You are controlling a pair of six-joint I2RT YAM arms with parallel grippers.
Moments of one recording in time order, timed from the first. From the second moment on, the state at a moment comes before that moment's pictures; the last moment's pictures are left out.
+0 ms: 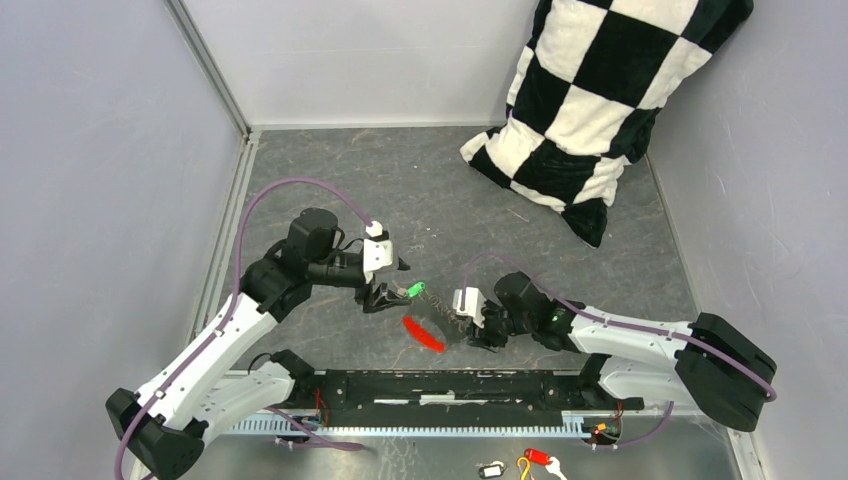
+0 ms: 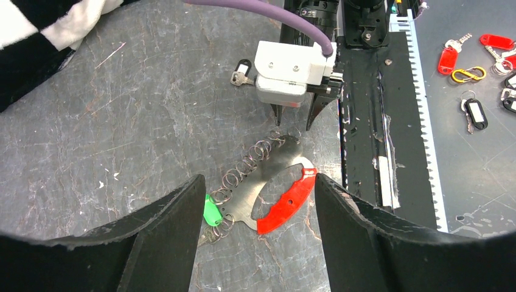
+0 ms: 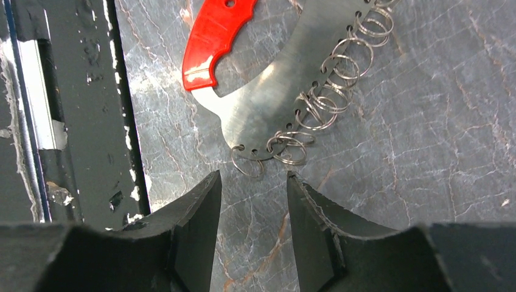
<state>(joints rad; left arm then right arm) -0.60 0.88 0.88 -0.54 0.81 0.52 0.93 1.14 0.36 0.03 -0.37 -0.33</state>
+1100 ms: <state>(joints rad) -0.60 0.88 0.88 -0.54 0.80 0.52 0.96 1.21 0.40 0.04 -0.40 -0.38</state>
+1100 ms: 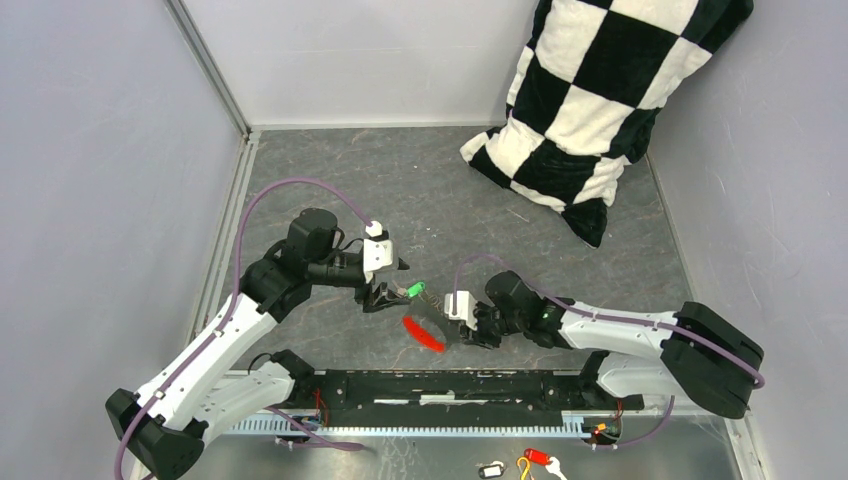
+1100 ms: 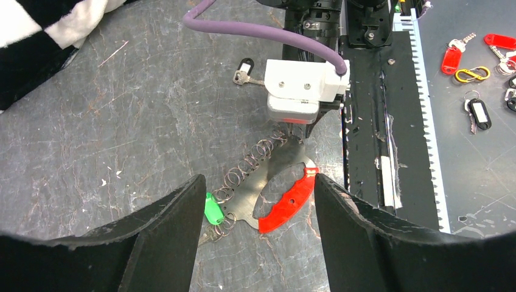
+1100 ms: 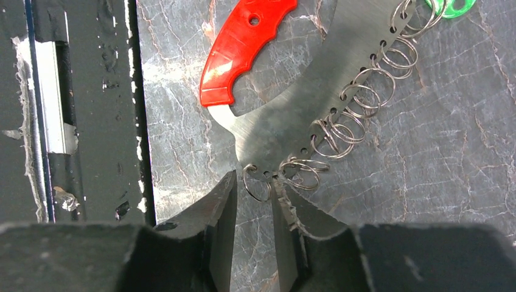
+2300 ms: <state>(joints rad) -0.60 0.89 0.89 -0.64 0.98 0.61 1.07 1.13 0.94 -0.21 -0.45 -0.40</state>
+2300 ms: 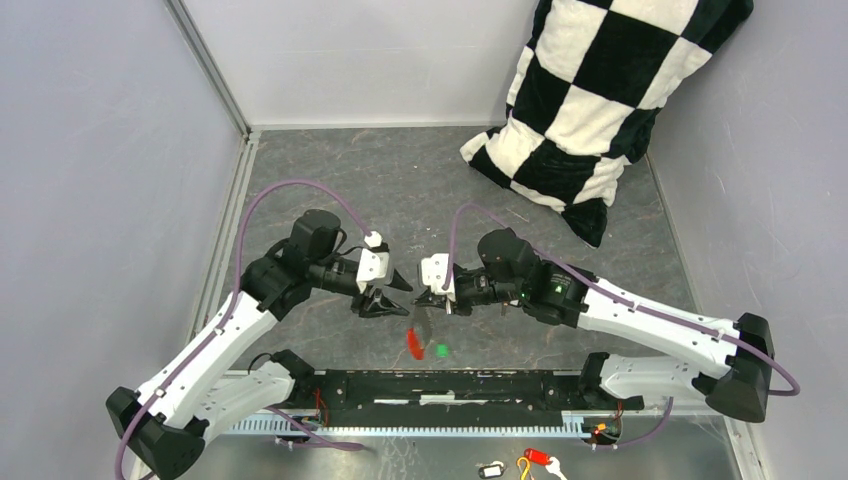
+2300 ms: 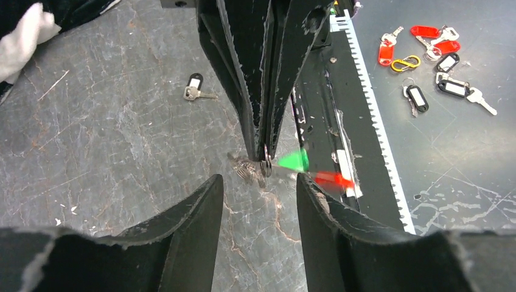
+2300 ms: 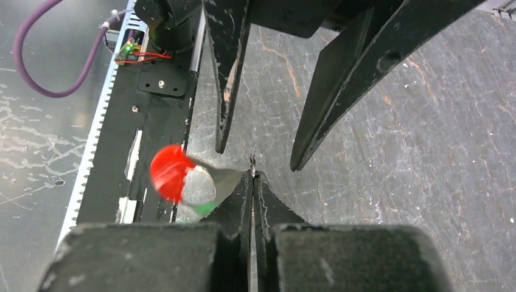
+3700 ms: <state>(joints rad) -0.60 0.77 0.89 -0.60 0.99 0.57 1.14 1.16 1.06 -0.27 -0.36 -0.31</state>
